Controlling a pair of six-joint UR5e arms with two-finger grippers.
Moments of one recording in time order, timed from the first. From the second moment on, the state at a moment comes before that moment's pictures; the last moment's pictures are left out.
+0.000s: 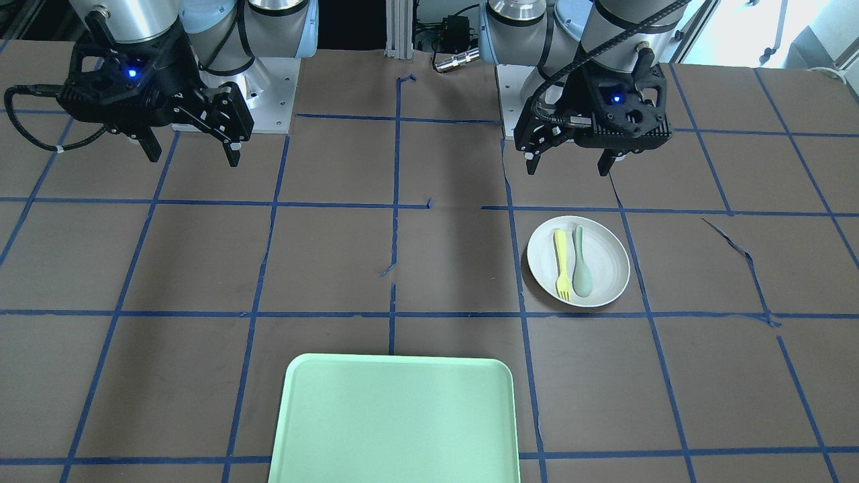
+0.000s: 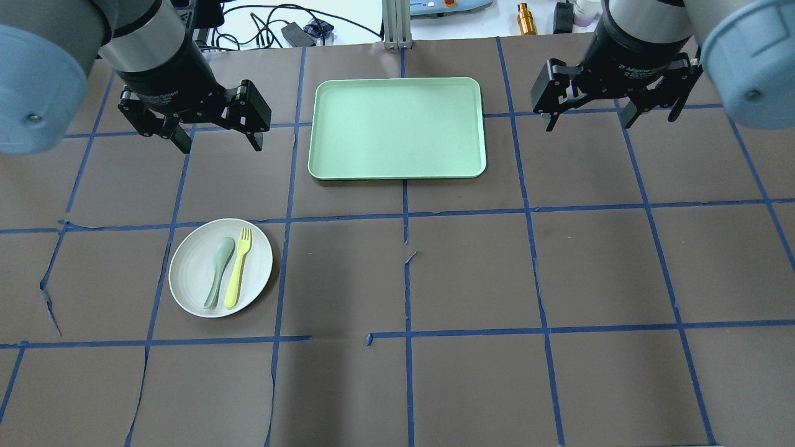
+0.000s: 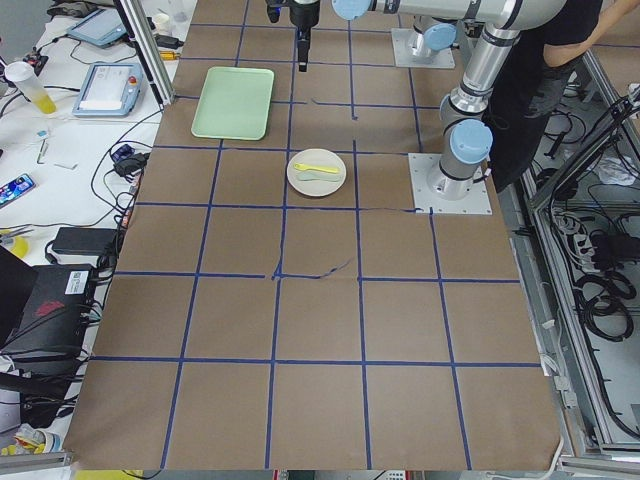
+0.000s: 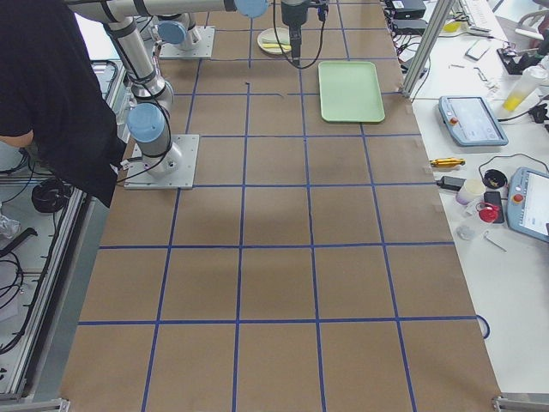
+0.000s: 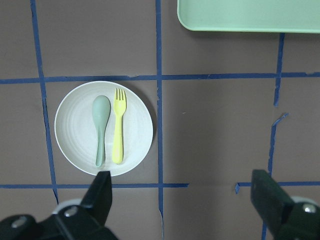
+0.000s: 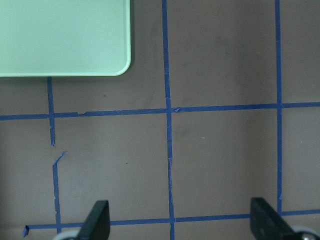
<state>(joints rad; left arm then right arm) -1.63 -1.56 -1.55 -1.56 1.59 -0.06 1.60 -1.61 1.56 -1.62 -1.60 0.06</state>
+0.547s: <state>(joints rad) -1.57 -1.59 -1.60 -1.55 1.59 -0.04 1.60 -1.61 1.56 -1.62 -1.61 0.06</state>
